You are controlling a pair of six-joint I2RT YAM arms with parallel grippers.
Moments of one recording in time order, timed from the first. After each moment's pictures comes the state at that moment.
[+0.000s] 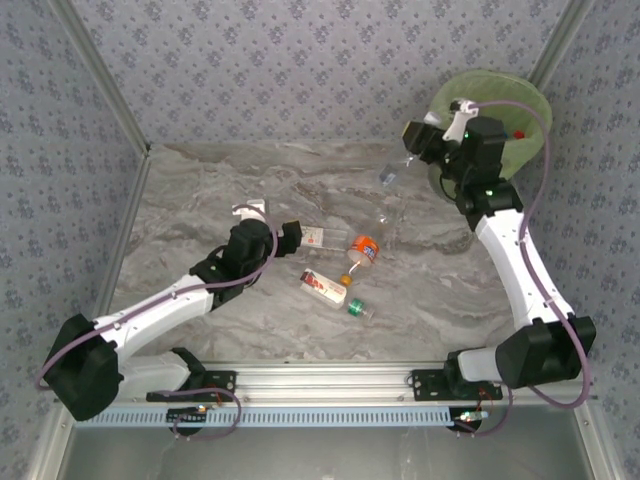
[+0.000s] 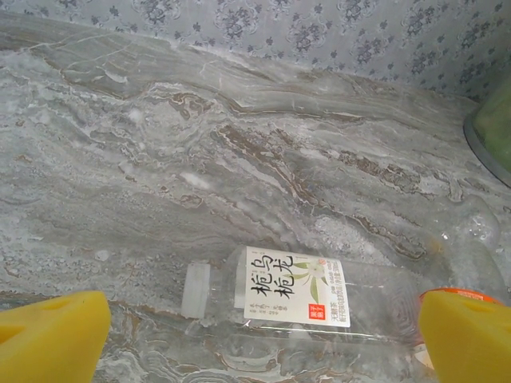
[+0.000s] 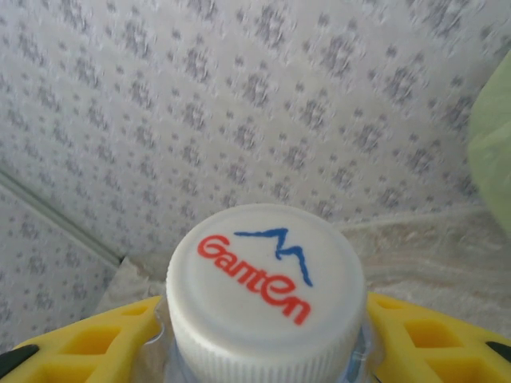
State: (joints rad) left arm -0.74 1.18 0.72 -0.01 -0.41 -0.54; right arm 0.13 1.35 1.37 -0.21 -0.23 0.45
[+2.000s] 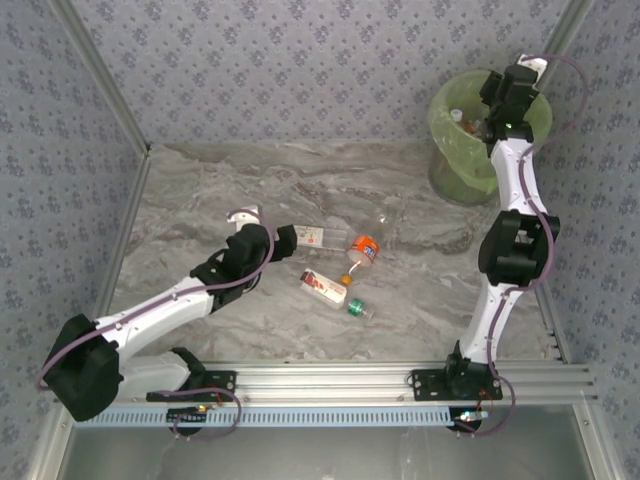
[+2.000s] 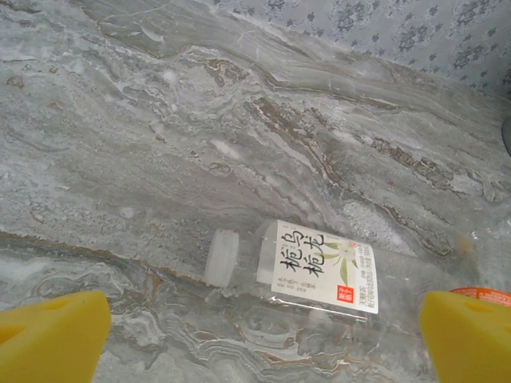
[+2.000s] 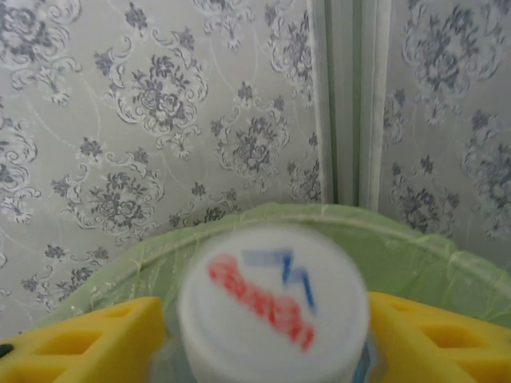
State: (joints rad) left arm -0.74 1.17 0.68 -0.06 -0.45 -0.66; right arm -0.16 2.07 2.05 -0.16 0.28 0.22
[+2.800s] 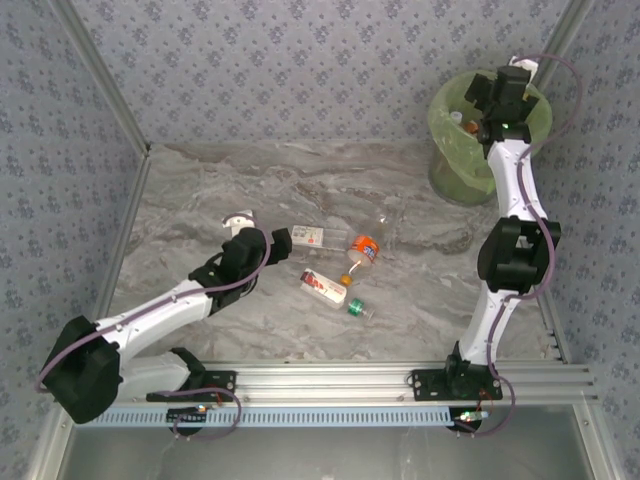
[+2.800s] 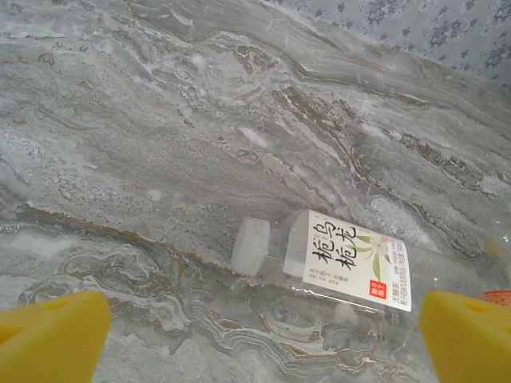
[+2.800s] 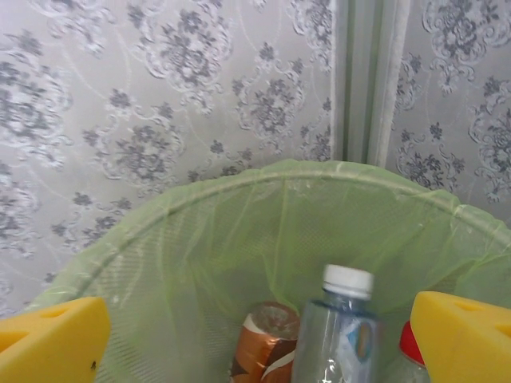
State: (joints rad) left arm -0.72 1.17 0.64 -0.07 -0.46 -0.69; right arm -0.11 1.98 1.99 -0.24 0.28 0.21
